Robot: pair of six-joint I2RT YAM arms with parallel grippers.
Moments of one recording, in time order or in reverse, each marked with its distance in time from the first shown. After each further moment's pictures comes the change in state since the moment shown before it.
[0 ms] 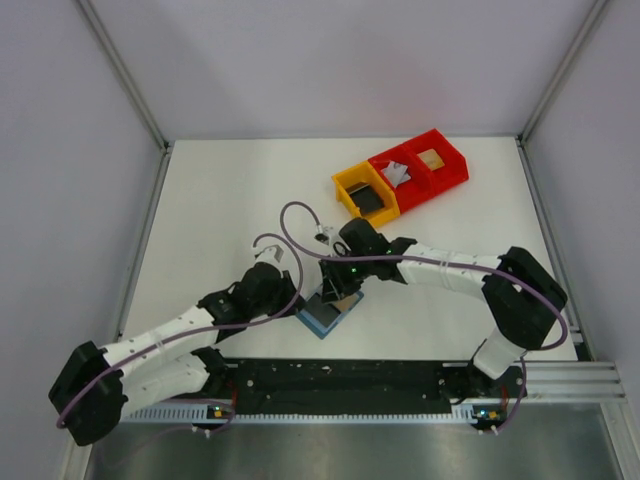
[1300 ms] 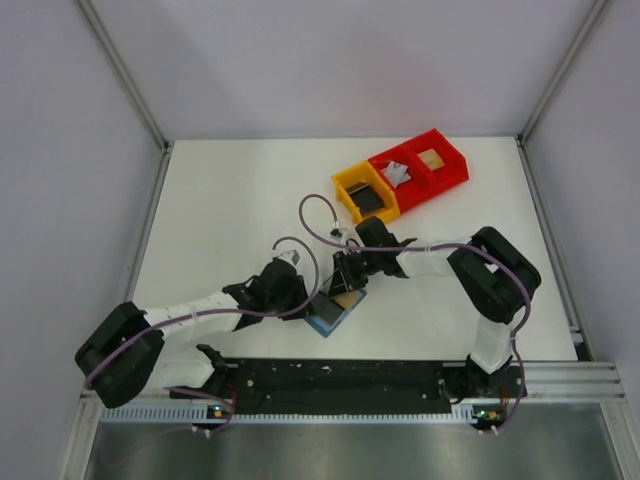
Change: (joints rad) left arm -0.001 0.275 0.024 0.123 0.116 0.012; right arm -0.172 0.191 -0.102 0.299 -0.236 0.087
